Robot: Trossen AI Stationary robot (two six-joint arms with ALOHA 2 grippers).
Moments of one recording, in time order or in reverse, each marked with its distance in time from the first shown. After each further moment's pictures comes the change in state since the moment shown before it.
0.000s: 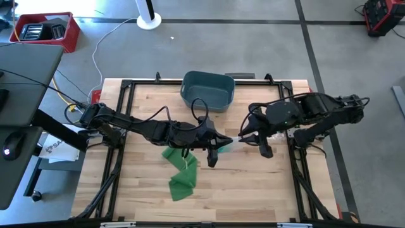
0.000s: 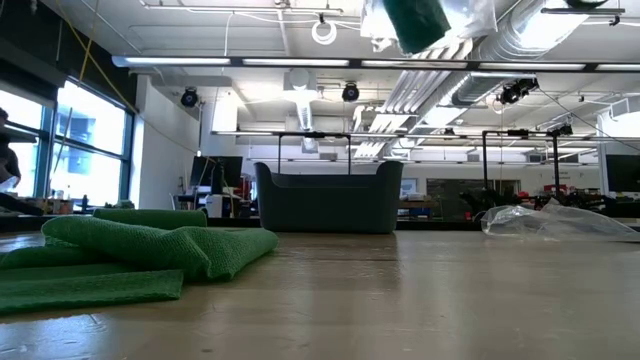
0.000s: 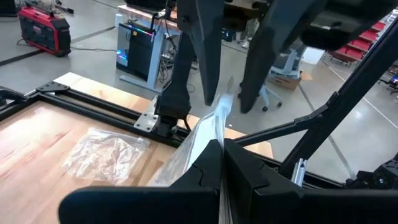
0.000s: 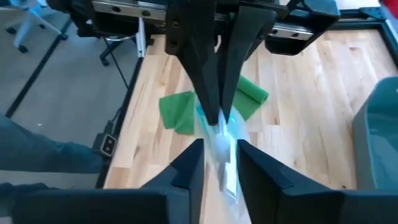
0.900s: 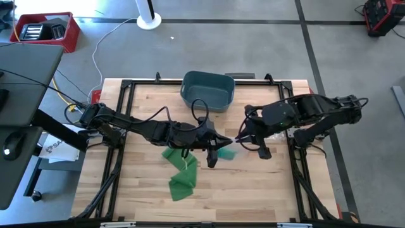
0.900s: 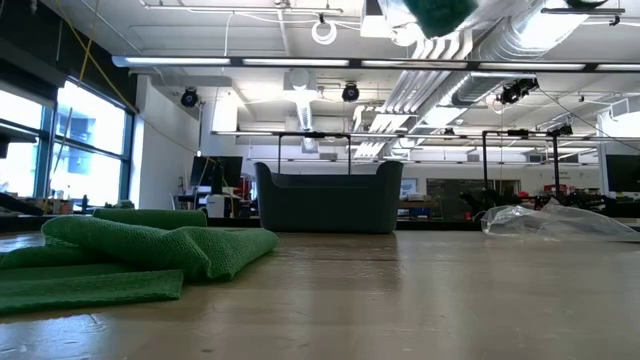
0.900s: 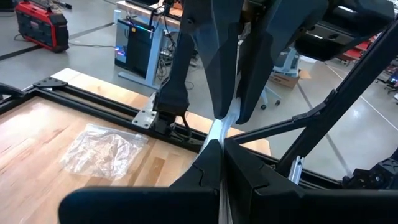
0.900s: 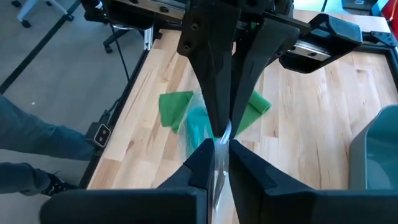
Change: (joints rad) left arm 0.003 0.000 0.000 -0.010 0.004 -0.014; right arm 0.003 0.029 0.001 0.034 -0.030 -0.133
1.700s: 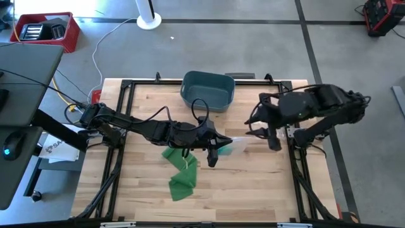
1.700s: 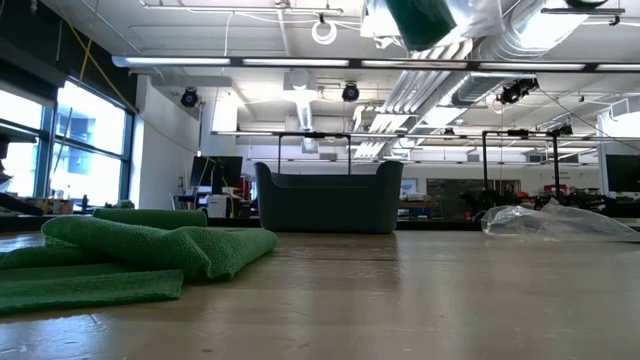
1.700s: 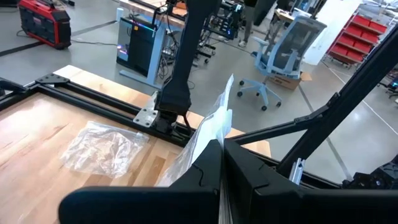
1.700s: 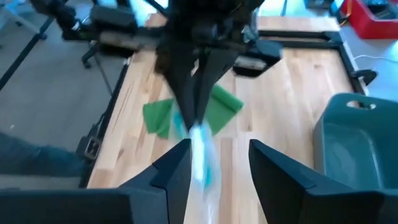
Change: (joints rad) left arm 0.001 0.000 0.000 -0.004 -0.003 -0.023; right arm 0.011 0.003 0.215 -0.206 0.113 0.082
